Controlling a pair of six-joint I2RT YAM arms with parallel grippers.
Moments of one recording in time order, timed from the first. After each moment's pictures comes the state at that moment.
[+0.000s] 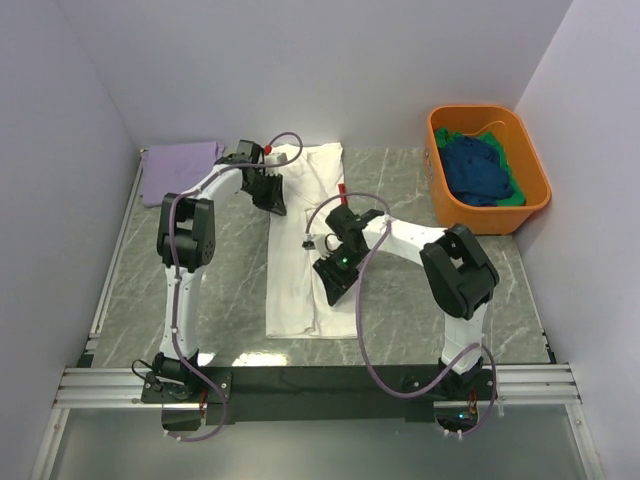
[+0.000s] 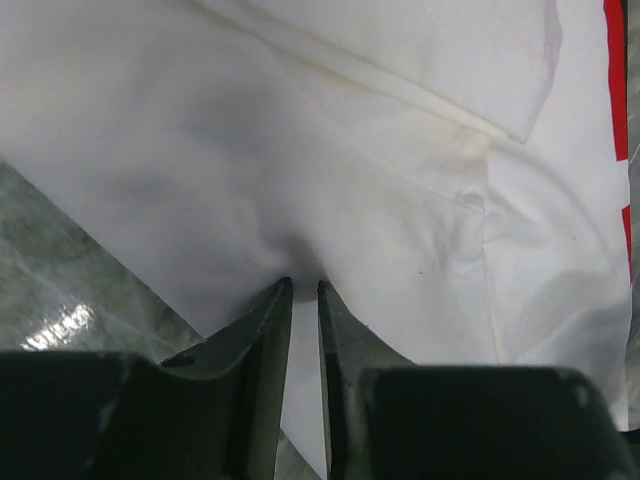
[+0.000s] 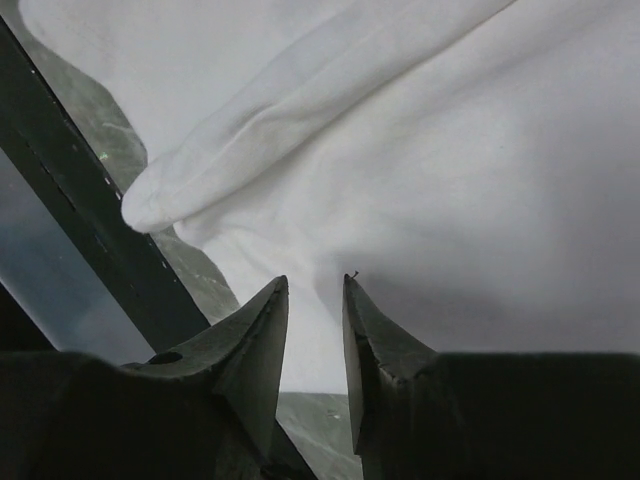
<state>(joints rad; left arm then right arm) -0.23 2.34 1.89 -0.63 0.49 -0.04 0.66 1.92 1.26 -0.79 -0.60 -0.20</state>
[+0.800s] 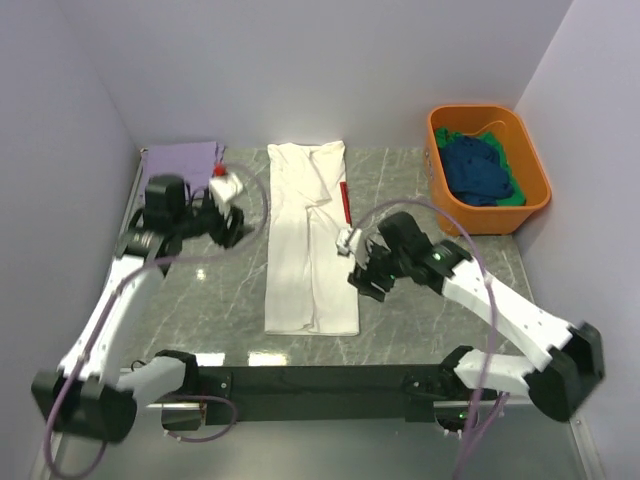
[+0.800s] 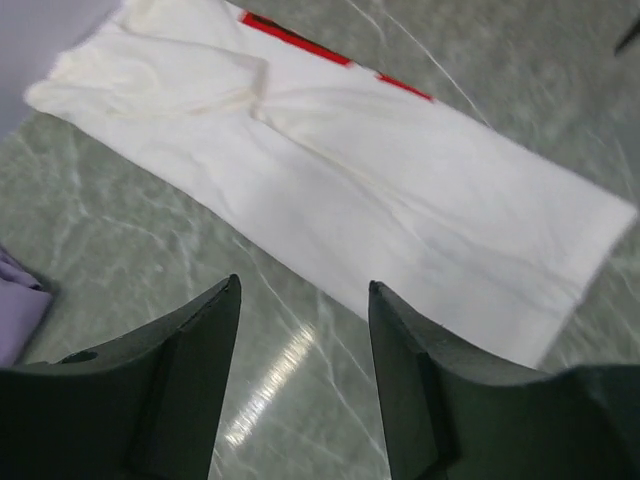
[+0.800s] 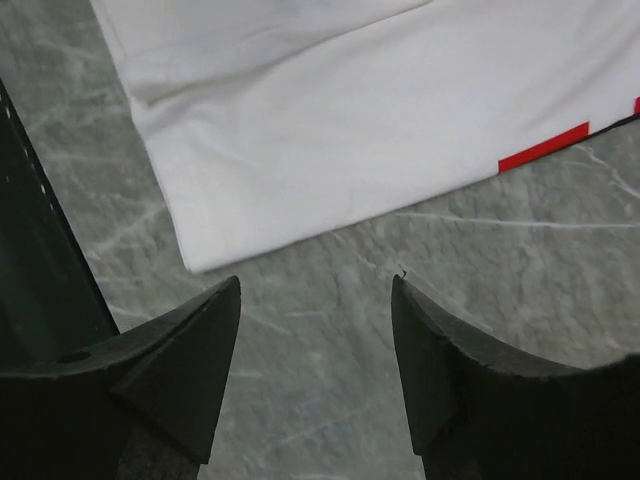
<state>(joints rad) -0.17 1.18 1.14 -0.49 0.61 0.38 0.65 1.22 1.00 -0.71 -0.33 -0.49</state>
